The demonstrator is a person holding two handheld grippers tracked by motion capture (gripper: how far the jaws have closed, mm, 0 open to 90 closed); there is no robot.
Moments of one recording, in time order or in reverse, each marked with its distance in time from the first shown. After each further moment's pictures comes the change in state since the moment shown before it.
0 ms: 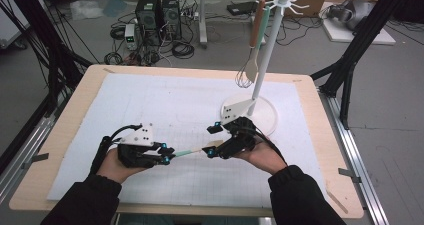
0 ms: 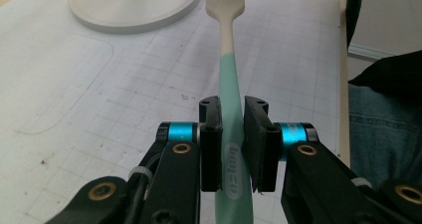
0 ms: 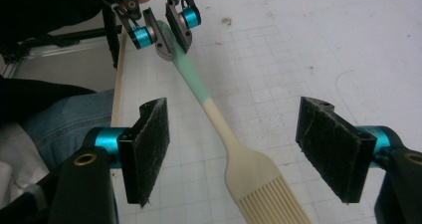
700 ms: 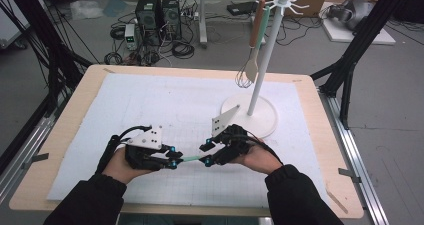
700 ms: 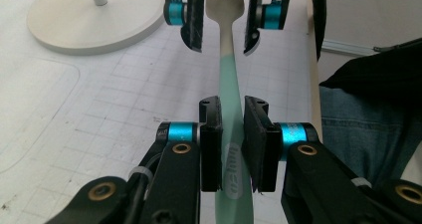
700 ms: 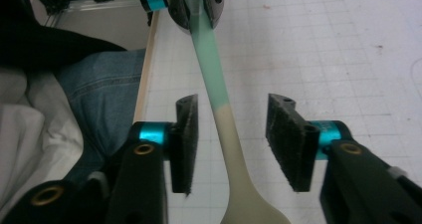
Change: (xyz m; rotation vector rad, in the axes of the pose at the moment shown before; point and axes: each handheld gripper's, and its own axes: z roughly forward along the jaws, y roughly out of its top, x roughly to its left) left arm -0.009 0.017 0.009 0.004 -0.091 0.058; right arm 0.005 -0.005 0.024 0.130 0.148 -0.087
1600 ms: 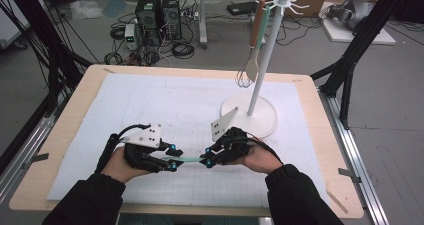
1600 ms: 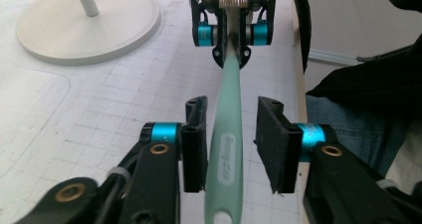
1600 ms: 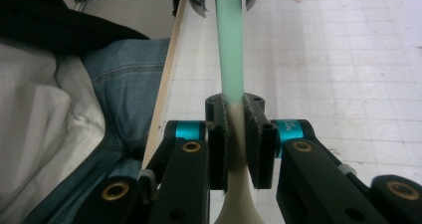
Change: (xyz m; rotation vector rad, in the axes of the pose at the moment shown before) left arm 0.003 0.001 -0.005 -0.040 -0.038 -0.018; right arm 0.003 -0.002 0.001 0.020 0.081 -0.047
